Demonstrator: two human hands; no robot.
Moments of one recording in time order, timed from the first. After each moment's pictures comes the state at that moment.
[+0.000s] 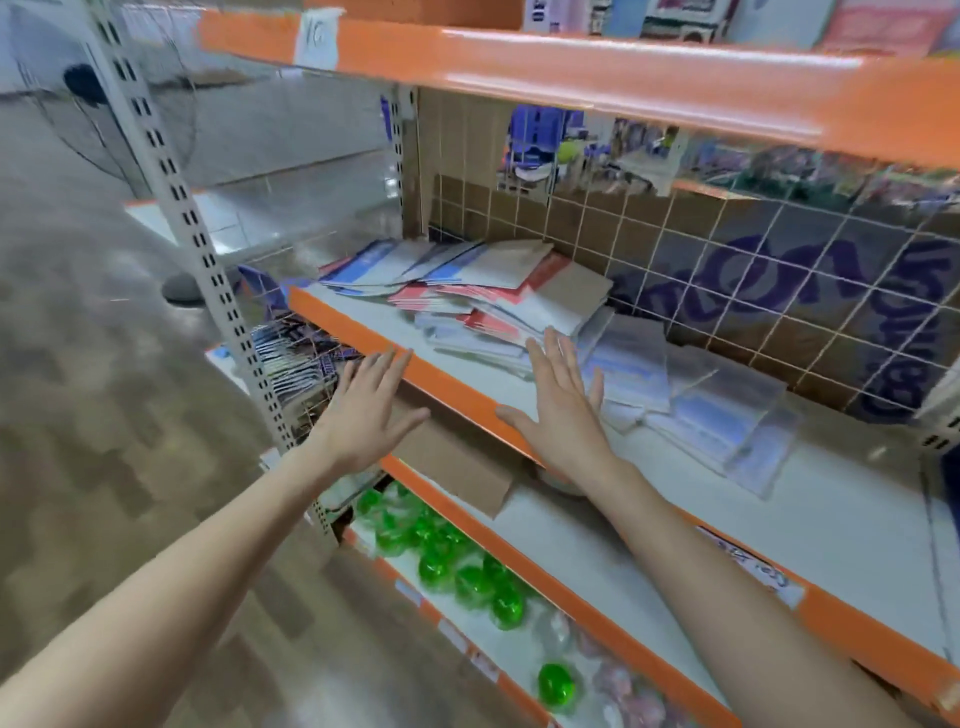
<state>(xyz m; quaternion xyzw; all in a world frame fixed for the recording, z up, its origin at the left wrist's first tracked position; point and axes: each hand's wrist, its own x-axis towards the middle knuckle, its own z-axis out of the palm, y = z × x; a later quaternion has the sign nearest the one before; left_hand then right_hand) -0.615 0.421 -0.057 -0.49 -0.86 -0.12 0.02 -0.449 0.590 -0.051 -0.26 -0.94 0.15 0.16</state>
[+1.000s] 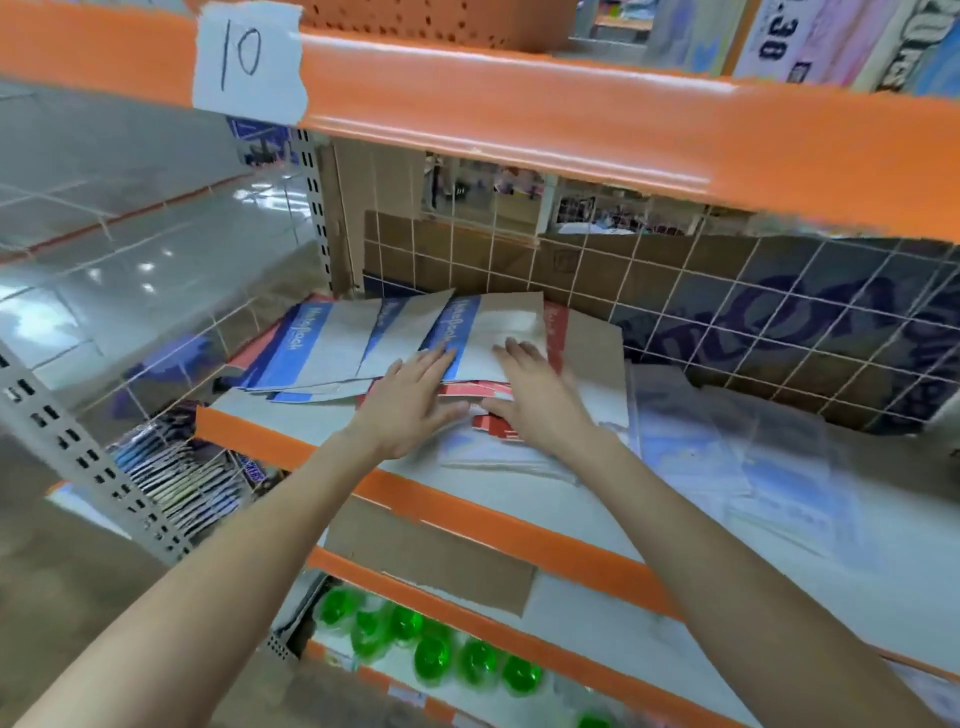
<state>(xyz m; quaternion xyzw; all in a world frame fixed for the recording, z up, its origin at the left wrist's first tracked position) -0.794 0.582 -0.053 -0.65 -0.74 -0.15 -0.05 -0.633 0.675 -0.033 -0.37 -0.93 0.05 0.06</state>
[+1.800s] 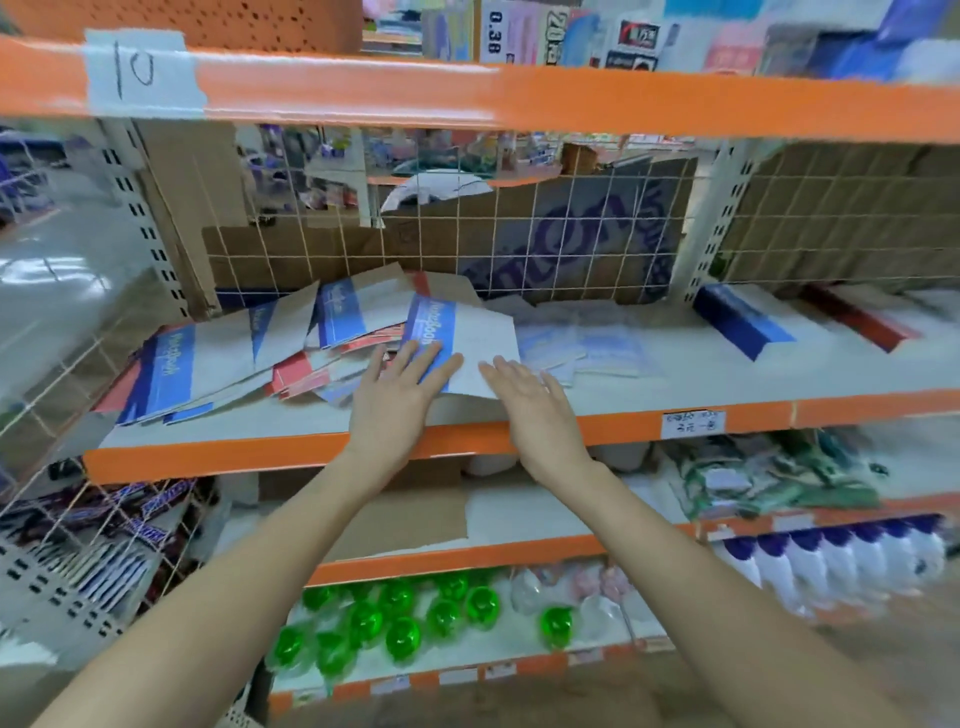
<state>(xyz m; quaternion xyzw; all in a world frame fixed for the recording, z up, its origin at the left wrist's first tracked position) -0.698 0.502 -0.033 -0.77 -0.61 -0.12 0.14 -0.520 0.517 -0.050 -0.53 -0.83 -0.03 0.17</state>
